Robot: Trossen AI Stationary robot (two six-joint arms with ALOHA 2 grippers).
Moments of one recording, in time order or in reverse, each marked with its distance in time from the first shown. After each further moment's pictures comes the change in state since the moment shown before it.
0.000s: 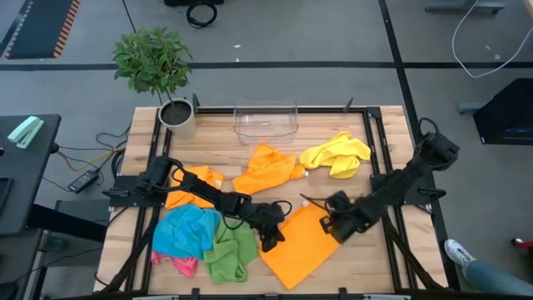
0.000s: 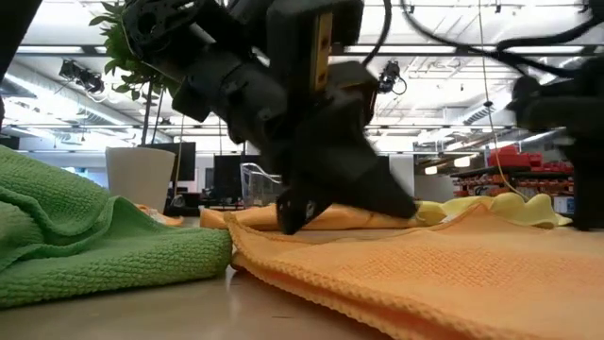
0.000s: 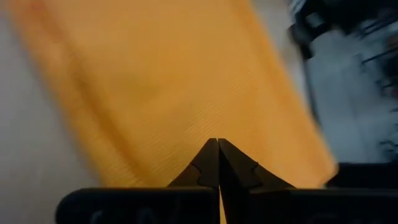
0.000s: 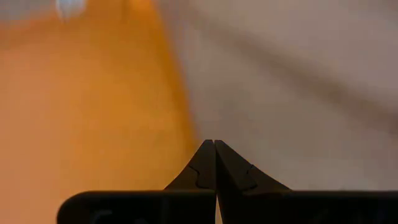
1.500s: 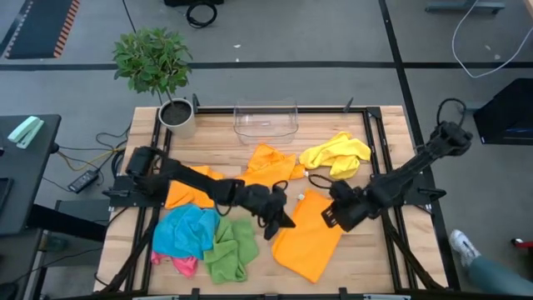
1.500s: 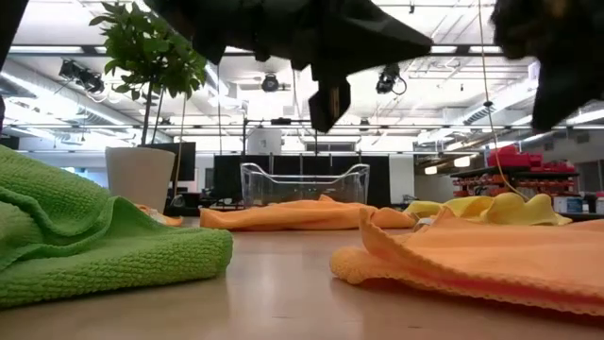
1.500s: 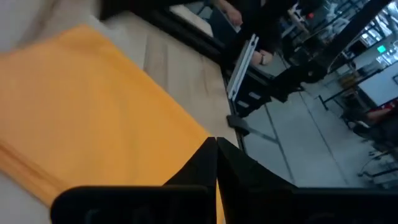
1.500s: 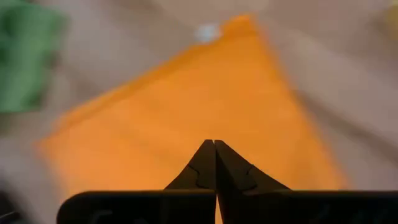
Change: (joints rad) left arm 0.064 -0.200 0.001 0.035 -0.003 0.090; right arm 0.021 -0.246 0.114 -0.057 0.063 -0.125
